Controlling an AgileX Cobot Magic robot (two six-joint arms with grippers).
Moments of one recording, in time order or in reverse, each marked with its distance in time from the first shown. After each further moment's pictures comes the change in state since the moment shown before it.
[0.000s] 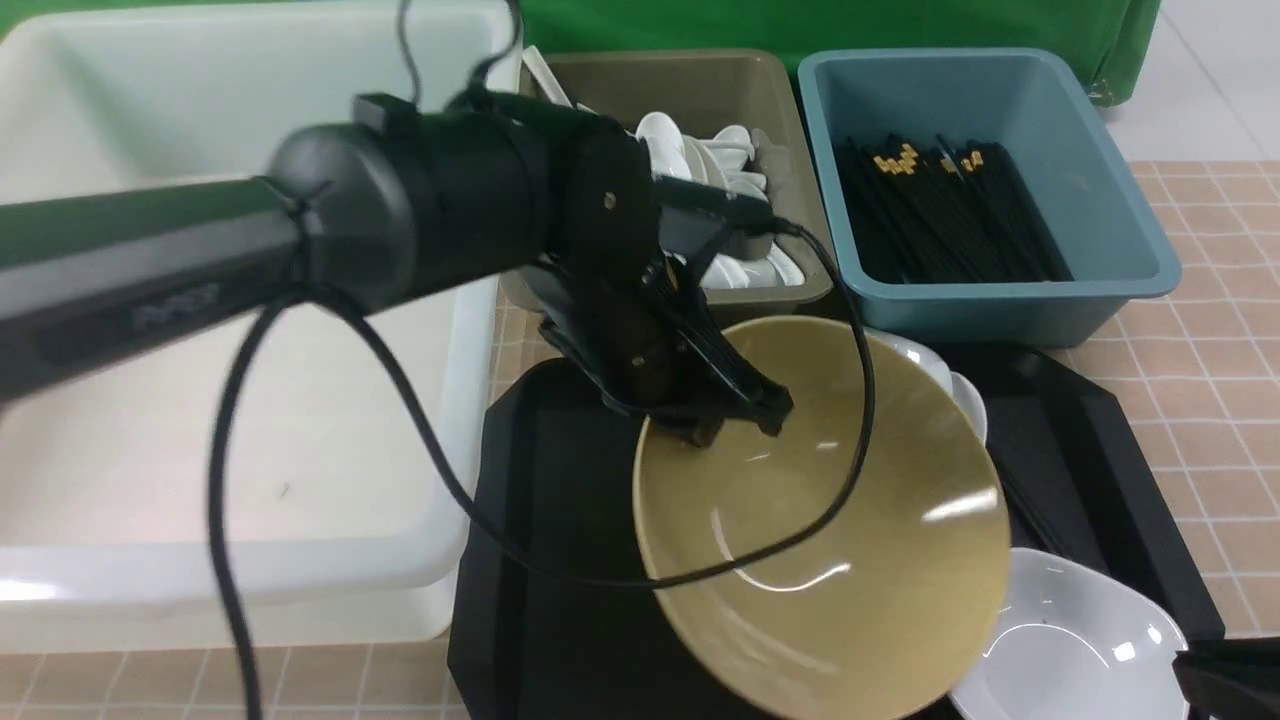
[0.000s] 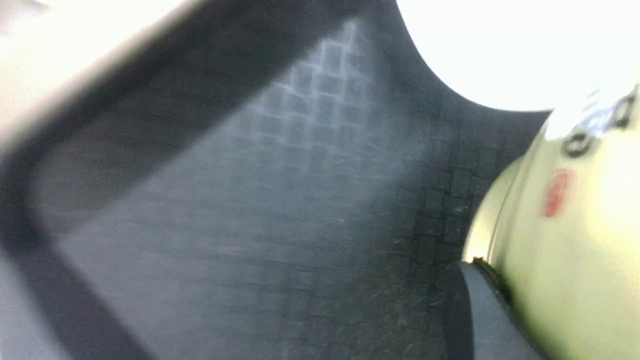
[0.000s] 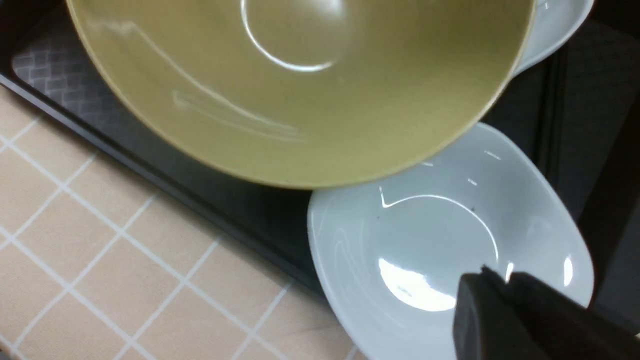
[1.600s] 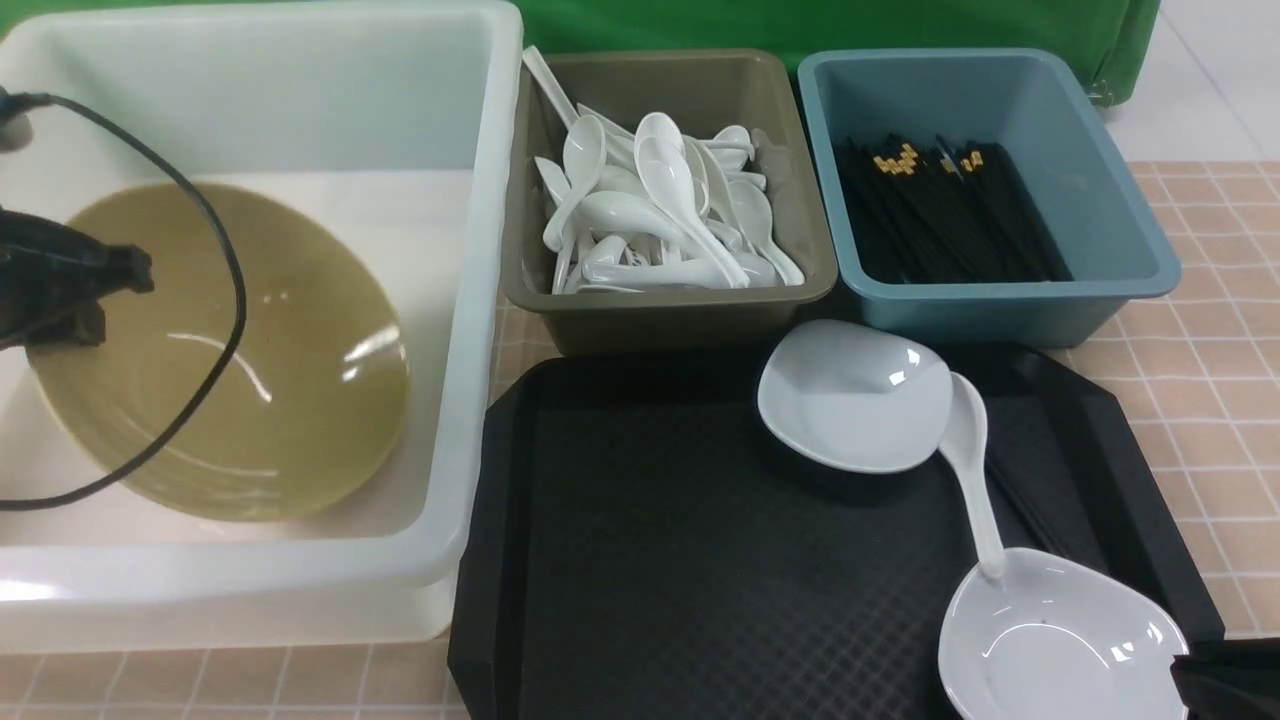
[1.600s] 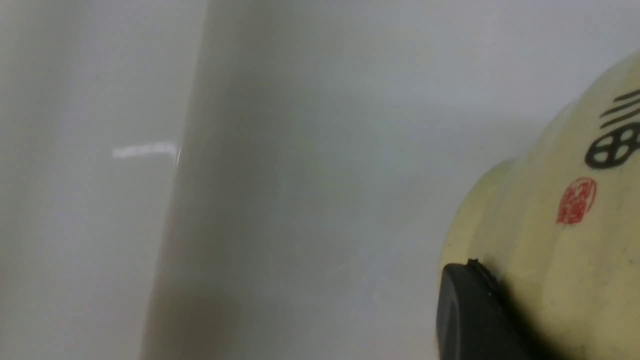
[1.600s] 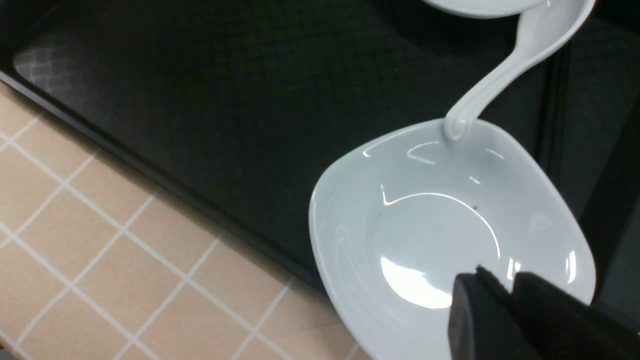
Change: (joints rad) right arm 0.000 0.000 0.000 0.000 0.003 0.000; left arm 0.868 -0.265 0.316 0.107 -0.191 0.044
